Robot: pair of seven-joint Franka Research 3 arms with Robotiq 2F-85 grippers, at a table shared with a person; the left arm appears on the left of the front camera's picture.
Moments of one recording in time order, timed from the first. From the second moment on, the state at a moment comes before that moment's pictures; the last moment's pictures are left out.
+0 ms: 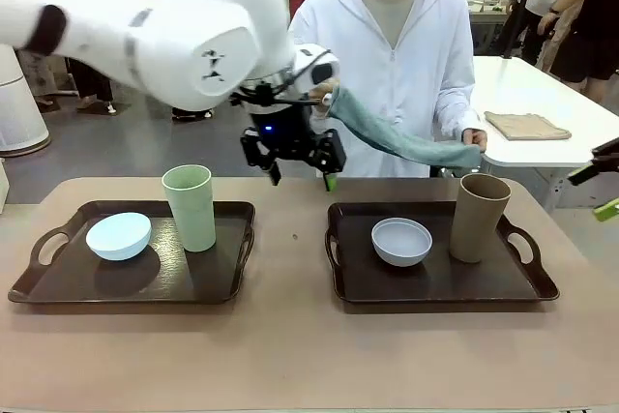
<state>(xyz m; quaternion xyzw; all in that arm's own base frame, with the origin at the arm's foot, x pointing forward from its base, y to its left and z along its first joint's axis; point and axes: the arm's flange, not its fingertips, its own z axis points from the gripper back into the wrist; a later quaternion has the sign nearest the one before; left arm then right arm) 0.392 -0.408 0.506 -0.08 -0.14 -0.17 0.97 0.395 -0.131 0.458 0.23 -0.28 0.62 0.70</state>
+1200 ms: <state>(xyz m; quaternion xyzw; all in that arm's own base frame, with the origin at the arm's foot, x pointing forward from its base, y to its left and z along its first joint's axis) 0.442 -0.523 0.430 -0.05 -0.12 -0.15 0.98 0.437 -0.120 0.410 0.25 -0.29 0.61 0.70</state>
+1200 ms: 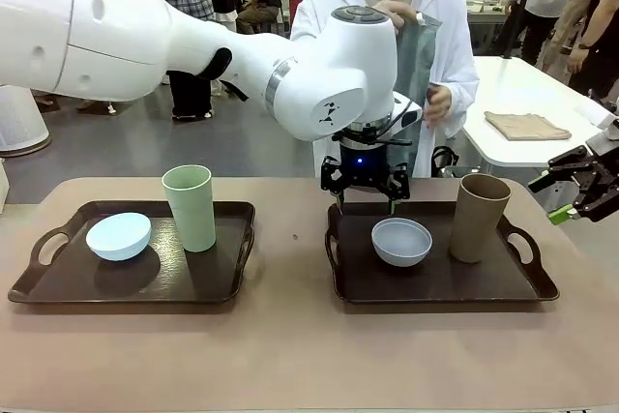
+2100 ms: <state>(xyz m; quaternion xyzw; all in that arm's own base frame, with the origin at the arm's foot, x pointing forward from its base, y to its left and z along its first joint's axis) 0.445 -0.529 0.409 -0.06 -0.09 -0.14 0.98 0.474 -0.151 0.363 0.35 -0.34 0.54 0.69</state>
